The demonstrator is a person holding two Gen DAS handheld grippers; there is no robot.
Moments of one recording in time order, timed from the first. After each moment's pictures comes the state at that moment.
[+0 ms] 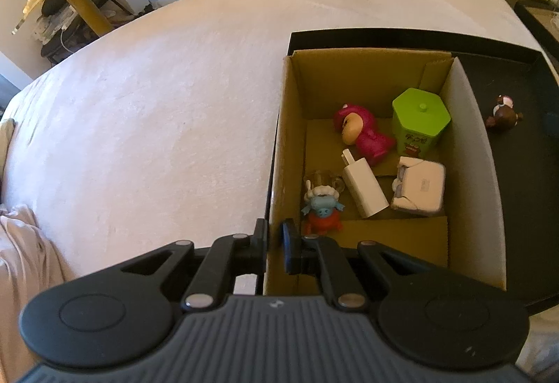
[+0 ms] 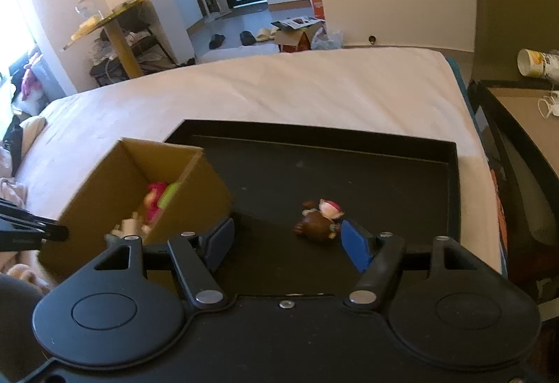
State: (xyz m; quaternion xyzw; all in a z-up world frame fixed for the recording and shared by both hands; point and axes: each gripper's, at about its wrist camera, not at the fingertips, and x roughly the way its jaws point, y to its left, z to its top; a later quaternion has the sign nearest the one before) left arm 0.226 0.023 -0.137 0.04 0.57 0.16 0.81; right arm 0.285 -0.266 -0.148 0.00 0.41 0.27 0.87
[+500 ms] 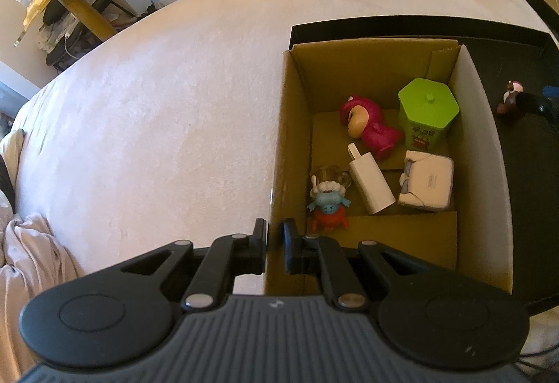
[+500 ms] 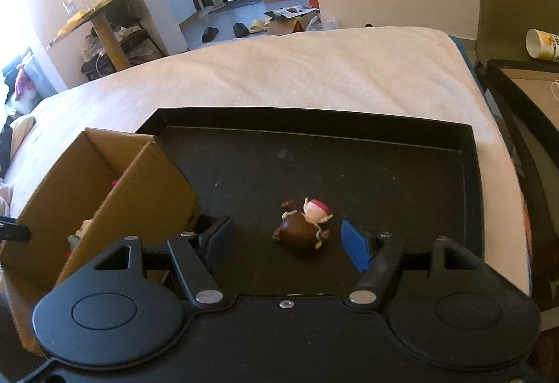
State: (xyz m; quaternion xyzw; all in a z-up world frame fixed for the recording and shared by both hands) left arm 0.233 0.016 -0.140 0.07 0.58 0.17 0.79; right arm 0.317 -0.257 -0.192 0.01 0.42 0.27 0.87
